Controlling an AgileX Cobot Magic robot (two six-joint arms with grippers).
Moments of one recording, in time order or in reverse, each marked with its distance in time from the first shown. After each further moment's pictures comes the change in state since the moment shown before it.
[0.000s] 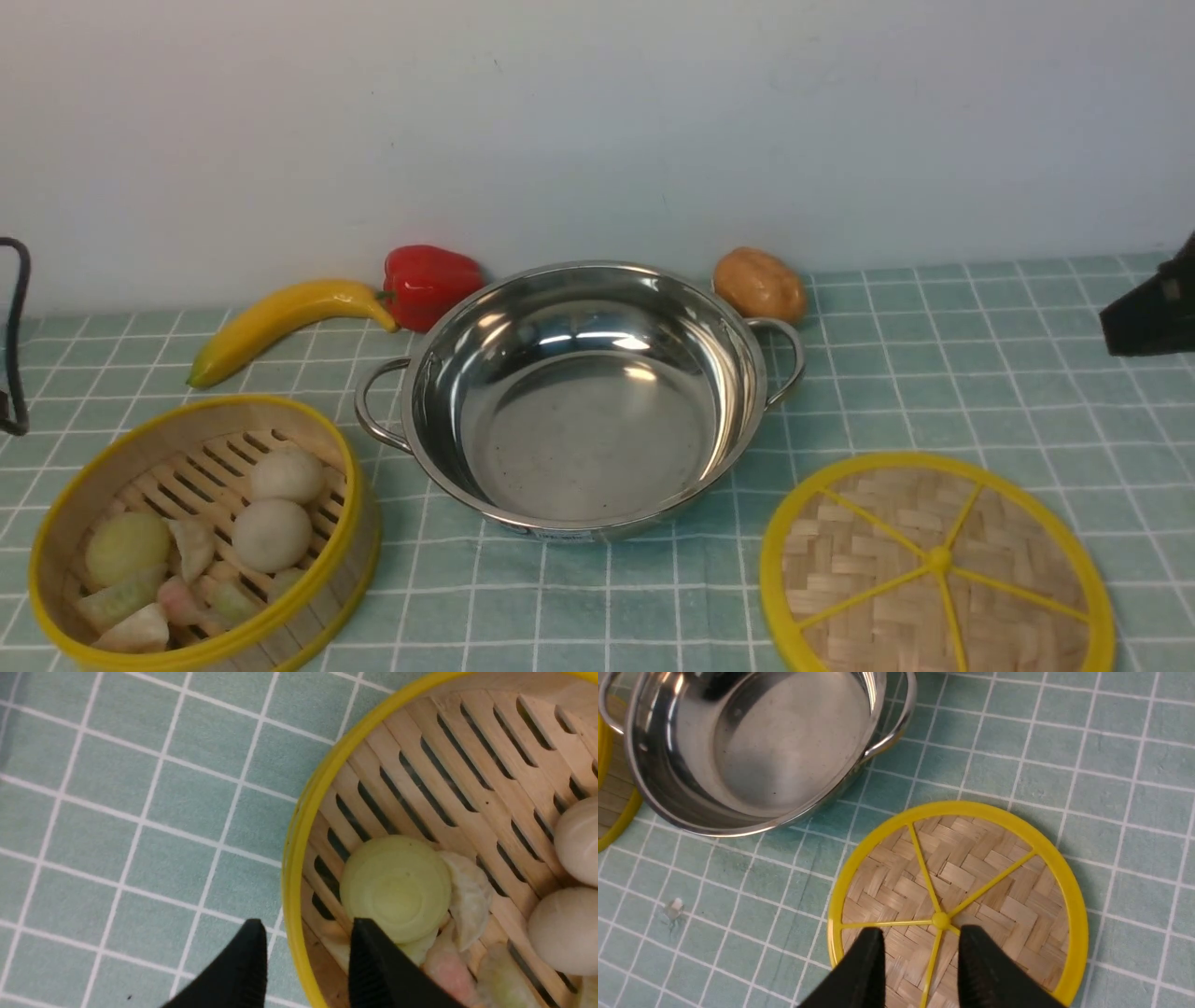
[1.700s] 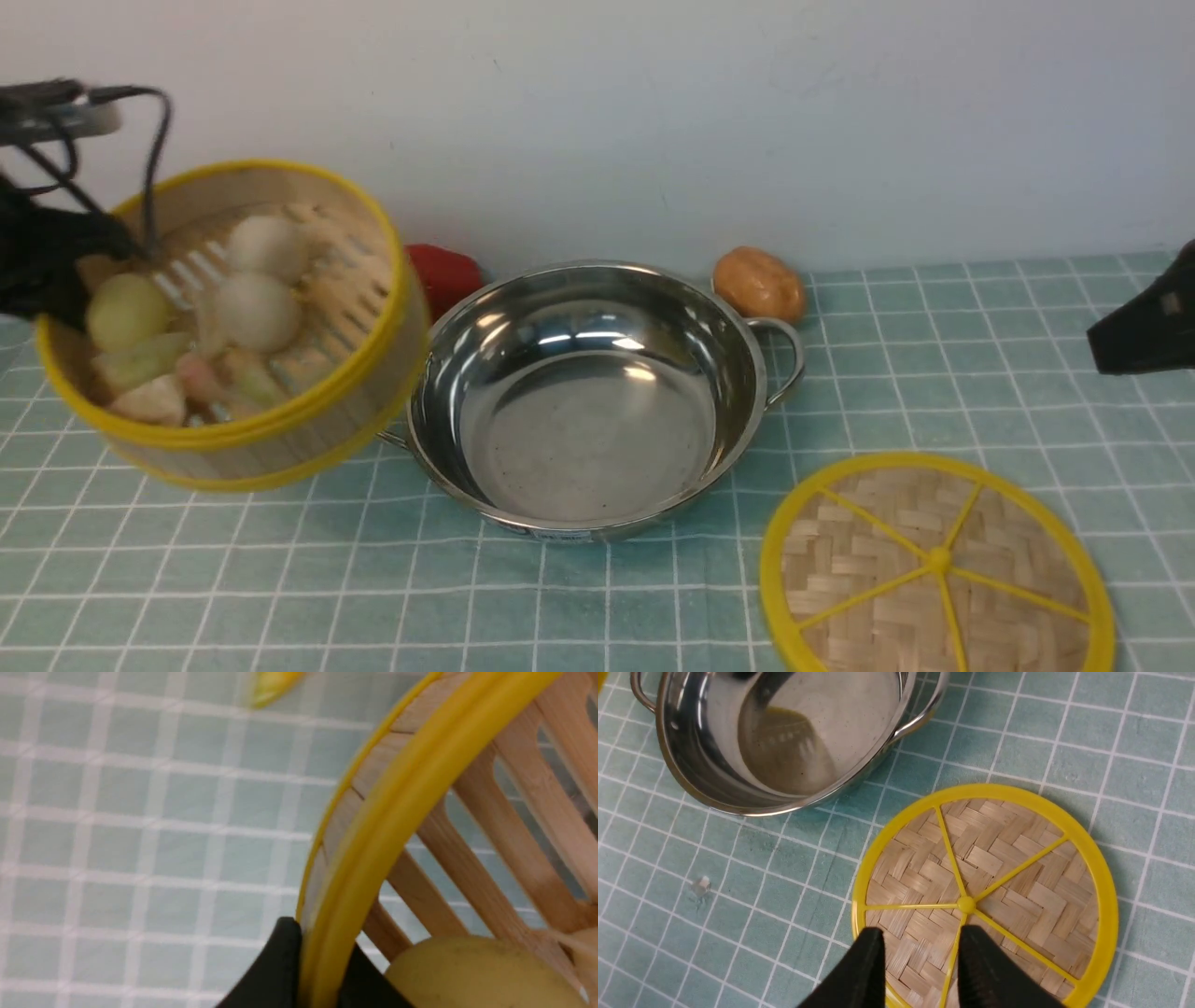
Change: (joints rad) right arm 0.000 0.000 0.000 0.038 0.044 -0.020; left arm -0.335 0.229 -0.546 0.099 0.280 -0.142
